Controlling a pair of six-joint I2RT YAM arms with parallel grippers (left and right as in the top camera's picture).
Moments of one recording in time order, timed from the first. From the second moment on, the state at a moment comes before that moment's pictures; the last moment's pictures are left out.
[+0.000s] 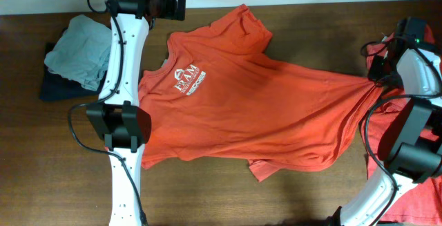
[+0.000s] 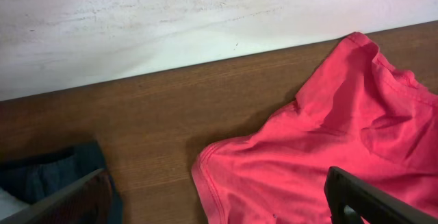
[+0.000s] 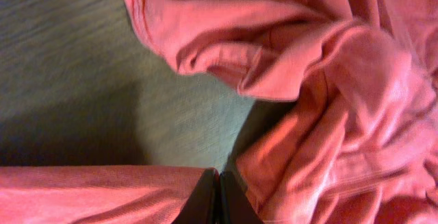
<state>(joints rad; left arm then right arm) -0.14 2.53 2.75 -1.05 0.05 0.03 -0.40 2.10 1.68 -0.81 0.20 0.00</state>
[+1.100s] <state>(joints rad) -0.14 2.53 2.75 -1.05 0.05 0.03 -0.40 2.15 2.28 -1.35 -0.11 -0.02</state>
